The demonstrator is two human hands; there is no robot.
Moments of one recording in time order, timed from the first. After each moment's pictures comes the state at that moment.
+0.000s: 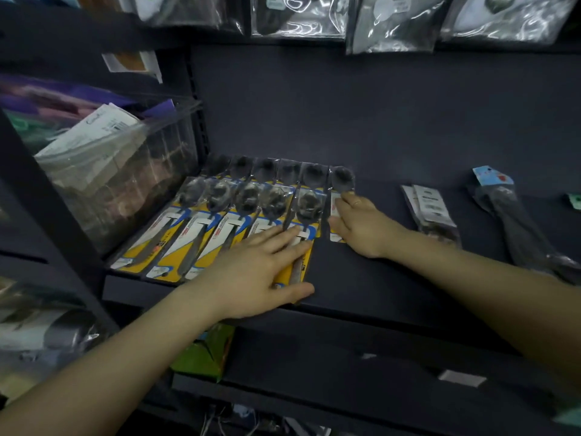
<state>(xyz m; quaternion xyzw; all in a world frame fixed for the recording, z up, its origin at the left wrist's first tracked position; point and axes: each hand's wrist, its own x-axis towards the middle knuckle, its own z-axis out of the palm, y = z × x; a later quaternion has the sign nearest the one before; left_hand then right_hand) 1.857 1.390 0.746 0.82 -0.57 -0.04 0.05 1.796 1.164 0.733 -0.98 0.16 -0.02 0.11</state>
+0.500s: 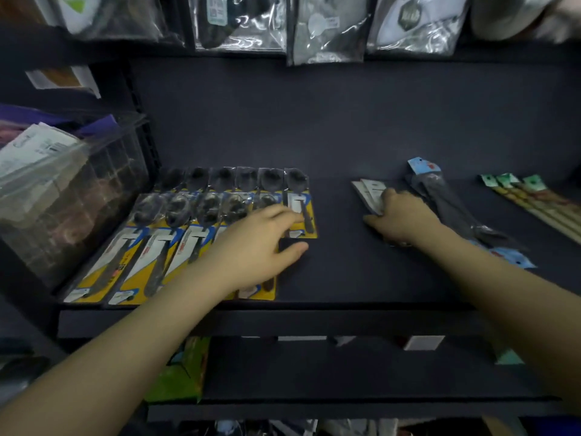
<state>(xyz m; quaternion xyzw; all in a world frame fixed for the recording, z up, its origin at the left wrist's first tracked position) 1.844 1.351 0.780 0.77 -0.62 0.01 0.18 1.715 1.133 0.765 -0.88 0.46 -0.07 0.04</state>
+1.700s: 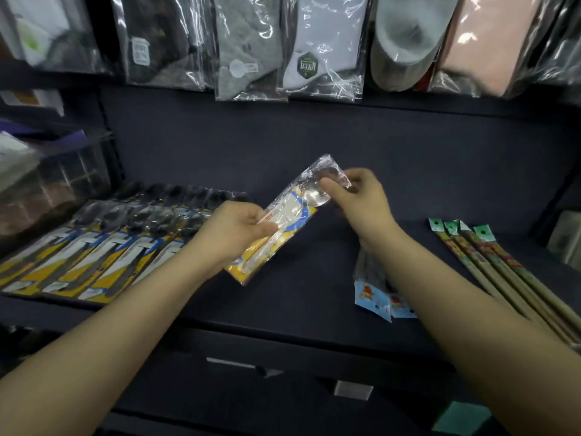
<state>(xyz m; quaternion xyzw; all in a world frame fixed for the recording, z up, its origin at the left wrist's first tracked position) 1.766 1.245 0.797 0.78 -0.38 -0.10 0.49 1.661 1.086 0.818 -0.74 0.25 -0.38 0.50</state>
